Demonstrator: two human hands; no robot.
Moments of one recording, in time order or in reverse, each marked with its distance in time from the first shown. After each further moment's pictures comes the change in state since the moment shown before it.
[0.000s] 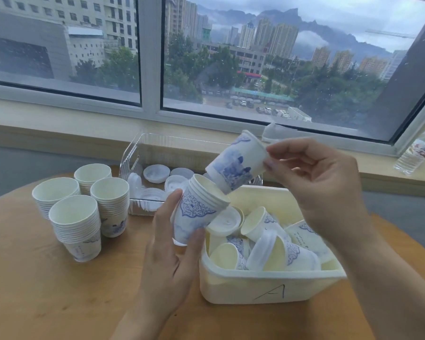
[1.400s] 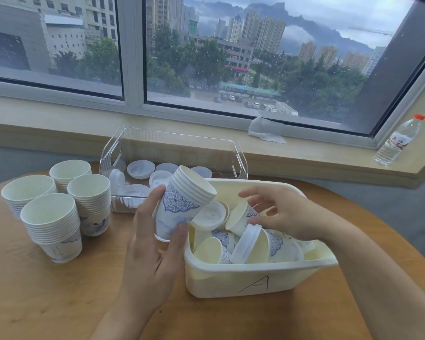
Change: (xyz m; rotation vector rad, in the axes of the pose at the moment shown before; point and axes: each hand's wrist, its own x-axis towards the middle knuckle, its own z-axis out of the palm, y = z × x) left_hand 0.000 -0.002 0.000 0.009 -0.012 -0.054; right_hand -0.002 0.067 -0.040 -0.668 -0.700 0.373
